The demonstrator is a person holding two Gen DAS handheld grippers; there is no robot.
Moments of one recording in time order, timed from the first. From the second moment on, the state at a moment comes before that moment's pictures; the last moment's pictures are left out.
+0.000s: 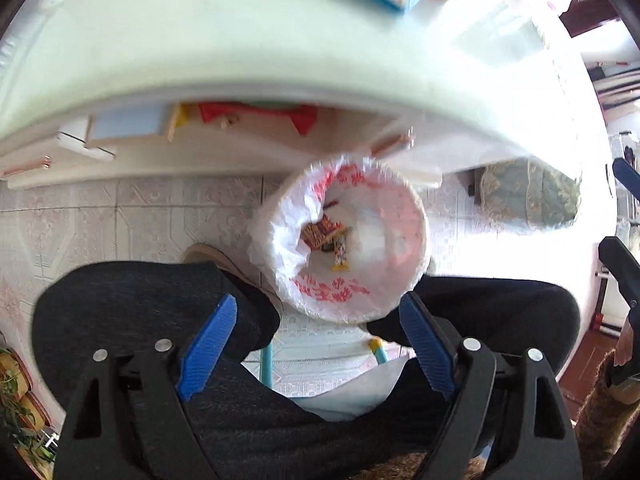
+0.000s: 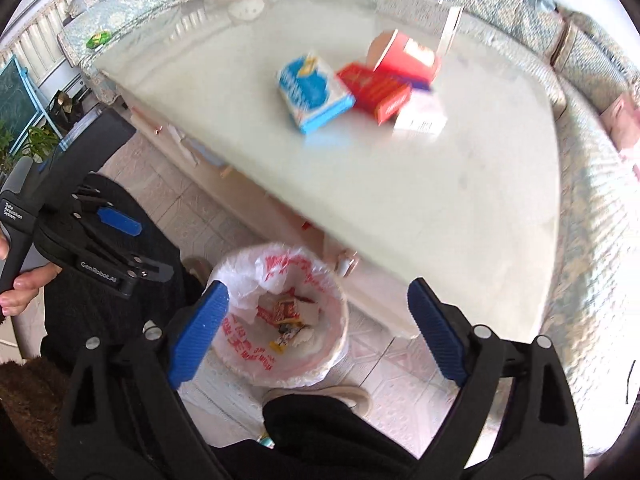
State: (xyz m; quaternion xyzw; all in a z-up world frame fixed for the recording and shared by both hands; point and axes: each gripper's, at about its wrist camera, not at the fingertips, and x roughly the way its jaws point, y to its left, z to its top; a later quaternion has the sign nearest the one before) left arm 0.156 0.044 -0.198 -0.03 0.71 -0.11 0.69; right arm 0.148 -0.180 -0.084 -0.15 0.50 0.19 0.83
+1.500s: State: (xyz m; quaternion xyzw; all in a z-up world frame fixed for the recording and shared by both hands) left arm 0.336 0.018 -0.139 -0.17 0.65 -0.01 0.74; right arm 0.395 -0.149 -0.047 -0.16 0.49 0.16 0.84
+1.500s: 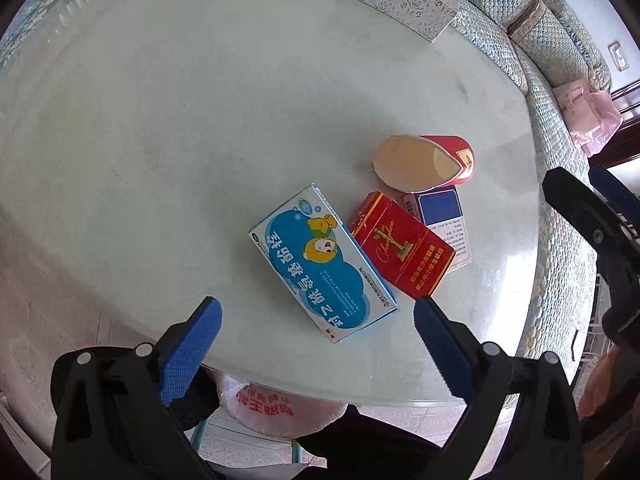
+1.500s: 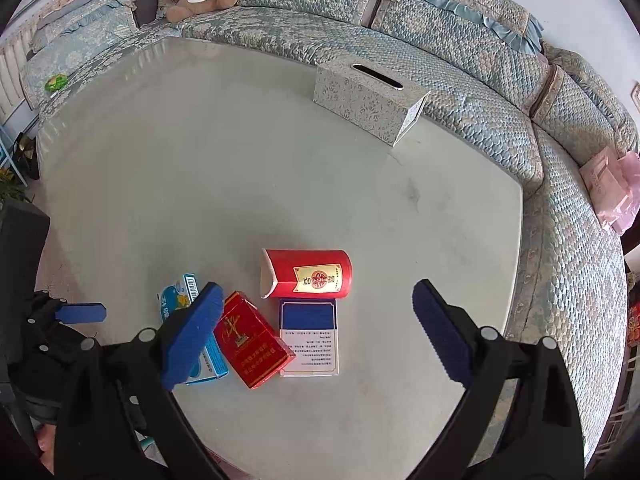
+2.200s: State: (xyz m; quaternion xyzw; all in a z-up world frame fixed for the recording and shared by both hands) left arm 0.346 0.032 -0.207 -0.27 0.65 0.01 0.71; right arm 0.429 -0.123 -0.121 -0.20 0.54 0.13 0.81
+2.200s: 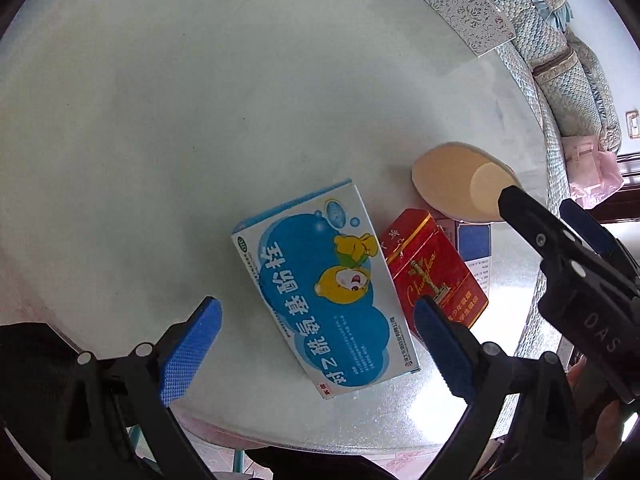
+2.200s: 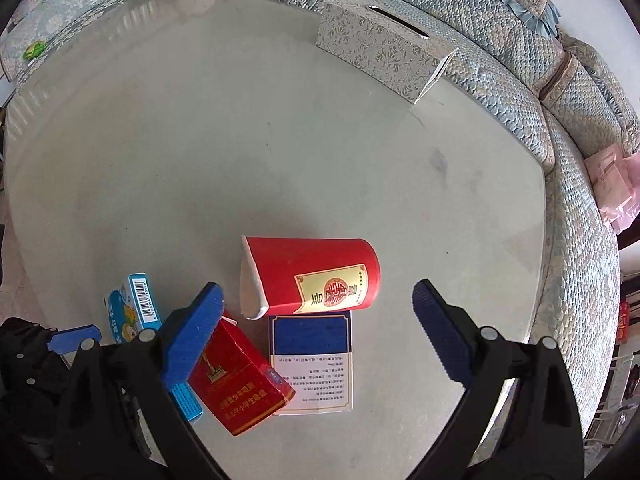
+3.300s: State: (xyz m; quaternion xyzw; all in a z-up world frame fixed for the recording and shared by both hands) left arm 0.363 0.016 -0.202 -0.22 0.64 0.02 0.73; right arm 0.443 -0.137 -0.136 -0.21 0.53 0.08 0.82
